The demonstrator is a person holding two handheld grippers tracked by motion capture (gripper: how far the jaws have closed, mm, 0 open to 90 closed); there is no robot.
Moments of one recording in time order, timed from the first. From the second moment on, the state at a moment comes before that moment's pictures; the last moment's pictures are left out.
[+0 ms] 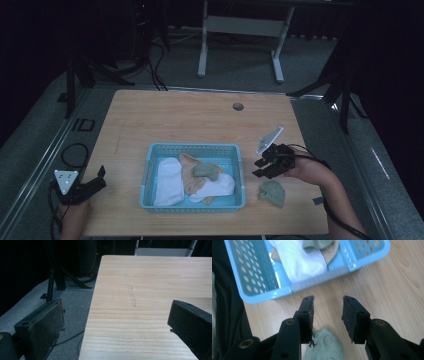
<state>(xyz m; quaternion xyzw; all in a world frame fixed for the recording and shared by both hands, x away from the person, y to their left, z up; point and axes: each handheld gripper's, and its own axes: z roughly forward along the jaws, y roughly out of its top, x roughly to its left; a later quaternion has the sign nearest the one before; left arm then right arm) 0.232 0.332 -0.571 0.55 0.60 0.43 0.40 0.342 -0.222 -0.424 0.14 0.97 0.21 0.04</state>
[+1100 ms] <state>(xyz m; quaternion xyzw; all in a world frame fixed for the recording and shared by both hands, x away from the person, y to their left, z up) 0.231 0.332 -0.571 0.55 0.60 0.43 0.40 0.357 -0.119 -0.455 0.06 0.98 0.19 0.01</state>
